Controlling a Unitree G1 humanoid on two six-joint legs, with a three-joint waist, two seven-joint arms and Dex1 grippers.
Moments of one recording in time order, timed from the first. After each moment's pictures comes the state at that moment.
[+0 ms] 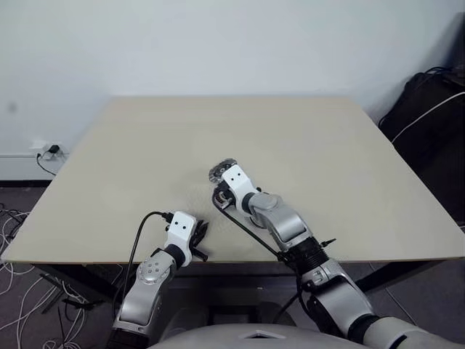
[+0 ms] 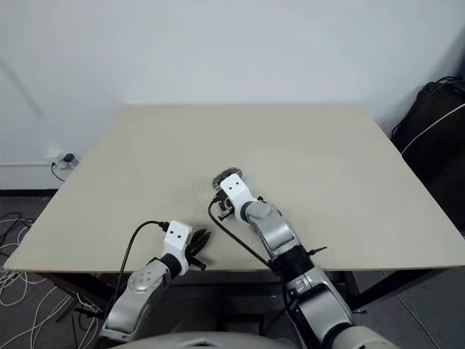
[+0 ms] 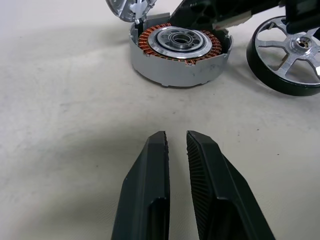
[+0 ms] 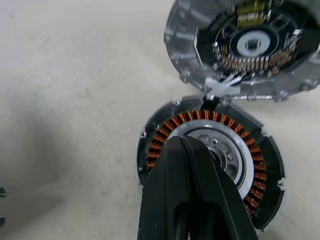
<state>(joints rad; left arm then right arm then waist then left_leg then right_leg) 0.18 0.15 -0.19 -0.08 -0.02 0.23 -0.37 -0.49 -0.05 0.36 0.28 -0.03 0.68 0.32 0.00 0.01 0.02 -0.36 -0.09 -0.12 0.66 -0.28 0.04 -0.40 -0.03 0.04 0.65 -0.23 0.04</state>
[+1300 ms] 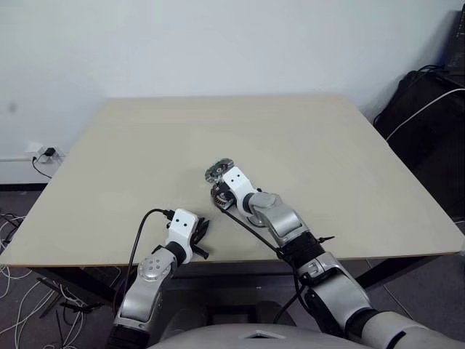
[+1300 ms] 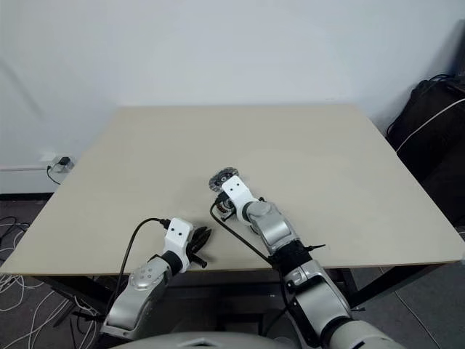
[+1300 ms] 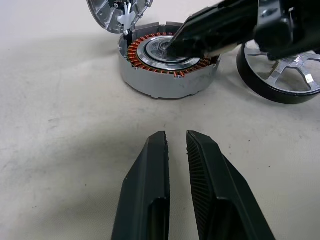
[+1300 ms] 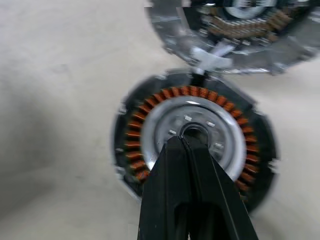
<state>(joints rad) 0.16 0.15 -0.19 -0.08 -0.03 0.24 -0.37 -0.53 -0.06 0.34 0.41 -0.07 0.61 0.36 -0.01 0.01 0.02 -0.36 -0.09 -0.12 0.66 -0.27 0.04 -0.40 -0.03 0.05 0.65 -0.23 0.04</state>
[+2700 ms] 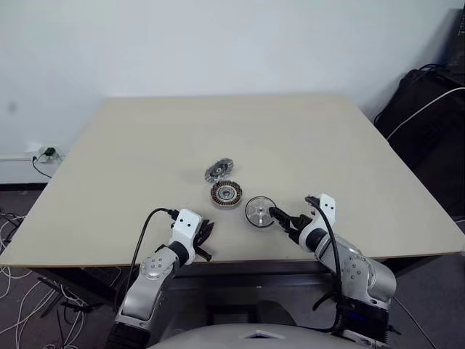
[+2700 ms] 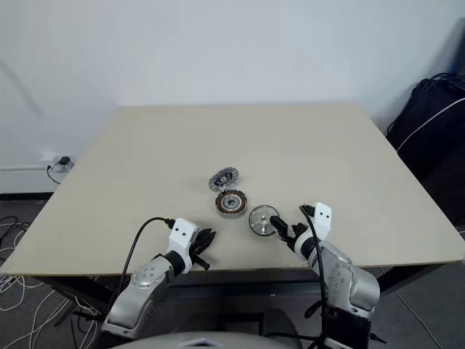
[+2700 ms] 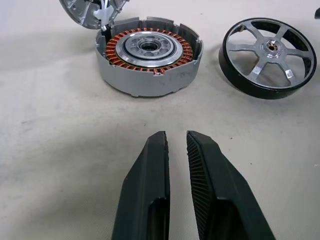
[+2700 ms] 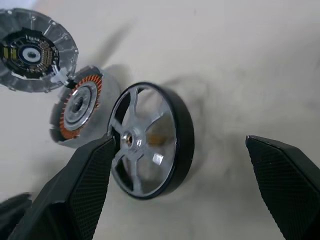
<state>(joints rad) 0.15 0.16 -0.22 -0.09 -0.04 0.27 -0.41 -0.03 0.03 -0.39 -0.26 0.48 1.09 0.22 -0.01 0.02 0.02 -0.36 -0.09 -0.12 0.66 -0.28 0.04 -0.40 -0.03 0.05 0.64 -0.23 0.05</state>
